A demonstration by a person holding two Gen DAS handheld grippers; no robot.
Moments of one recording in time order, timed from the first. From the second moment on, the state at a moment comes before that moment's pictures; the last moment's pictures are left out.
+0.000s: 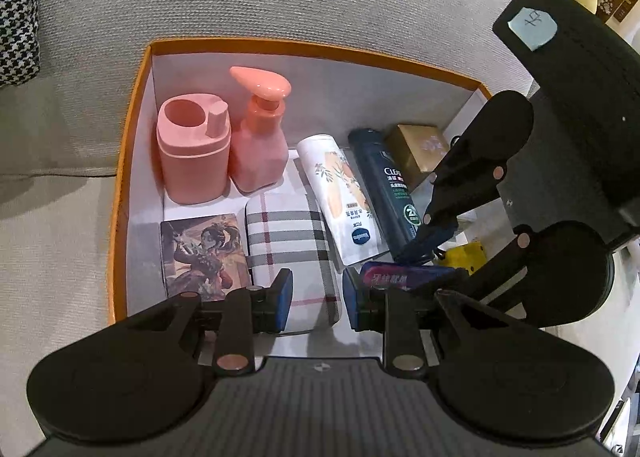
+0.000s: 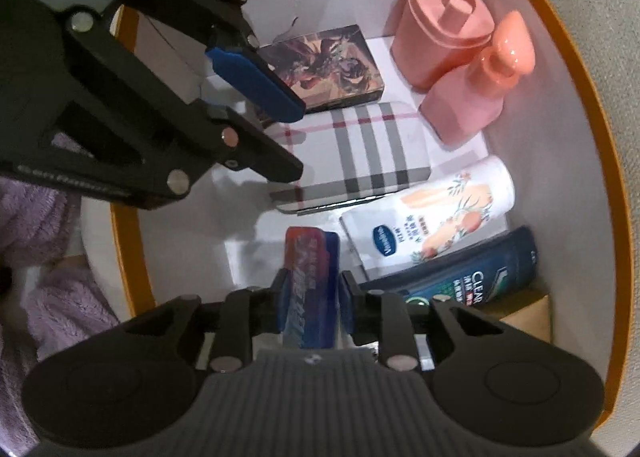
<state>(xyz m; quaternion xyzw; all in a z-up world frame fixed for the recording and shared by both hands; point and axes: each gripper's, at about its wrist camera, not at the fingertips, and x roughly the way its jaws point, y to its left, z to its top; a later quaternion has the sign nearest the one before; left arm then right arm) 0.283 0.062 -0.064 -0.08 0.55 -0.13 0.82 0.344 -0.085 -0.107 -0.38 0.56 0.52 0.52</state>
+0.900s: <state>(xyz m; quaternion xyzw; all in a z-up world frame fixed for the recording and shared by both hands) 0.254 0.053 -0.018 -0.05 0.50 -0.11 0.86 0.324 -0.120 -0.033 -0.33 0.51 0.46 0.65</state>
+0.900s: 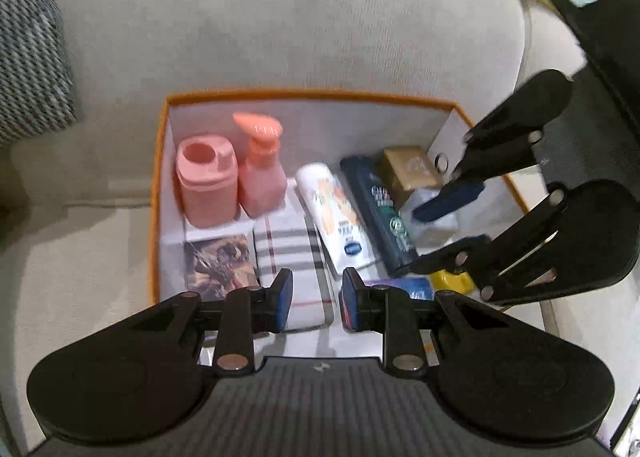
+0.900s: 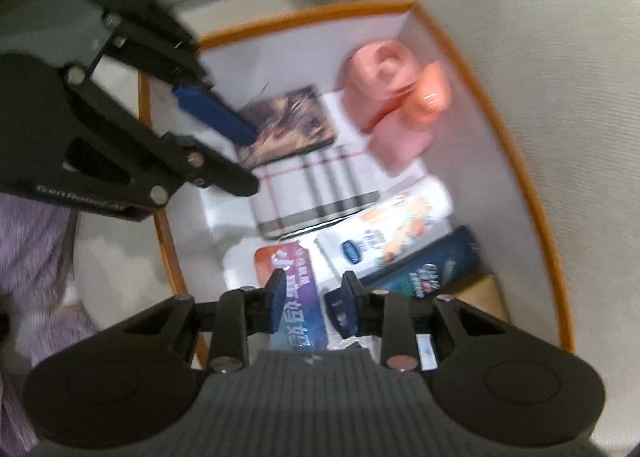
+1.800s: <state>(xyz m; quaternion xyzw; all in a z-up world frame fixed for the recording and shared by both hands) 0.138 0.044 0.043 0.00 0.34 0.05 0.94 0.145 -0.197 0.047 0.06 0.33 0.10 0.94</state>
